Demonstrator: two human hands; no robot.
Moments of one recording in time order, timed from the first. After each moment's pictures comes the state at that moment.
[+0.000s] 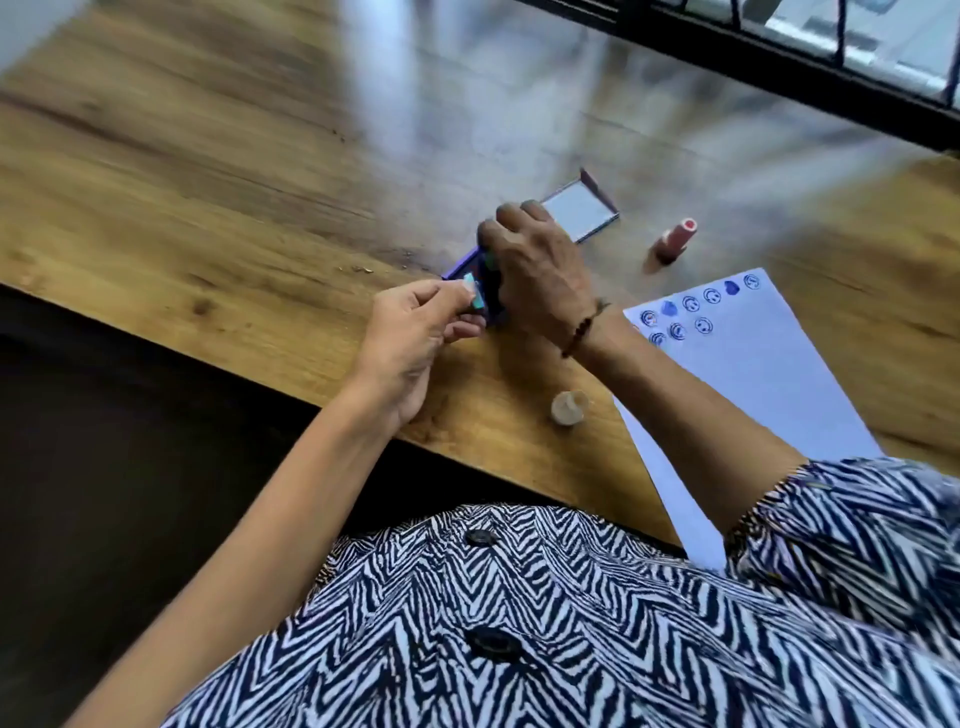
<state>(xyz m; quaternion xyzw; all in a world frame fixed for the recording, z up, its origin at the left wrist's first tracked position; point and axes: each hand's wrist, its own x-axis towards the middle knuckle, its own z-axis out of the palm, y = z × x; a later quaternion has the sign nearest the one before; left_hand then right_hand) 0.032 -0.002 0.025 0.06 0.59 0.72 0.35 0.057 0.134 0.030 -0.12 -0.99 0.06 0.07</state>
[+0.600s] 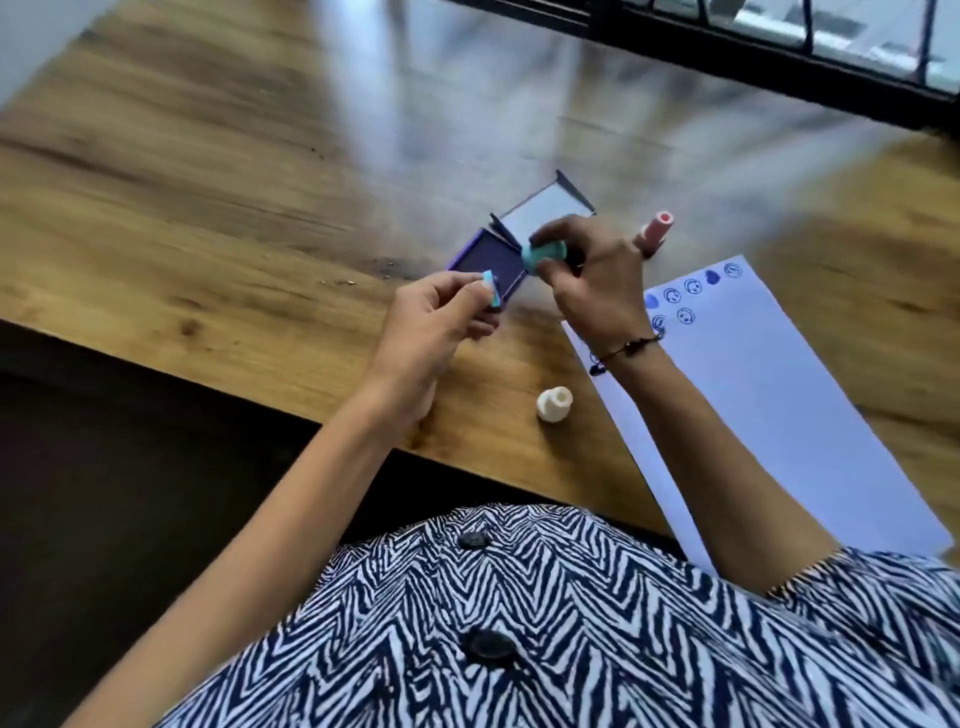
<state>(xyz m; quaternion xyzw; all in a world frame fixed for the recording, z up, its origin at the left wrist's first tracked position) 0.042 0.016 0.031 0.14 0.63 0.69 0.34 0.110 0.146 0.031 -0.30 -0.86 0.35 0.23</state>
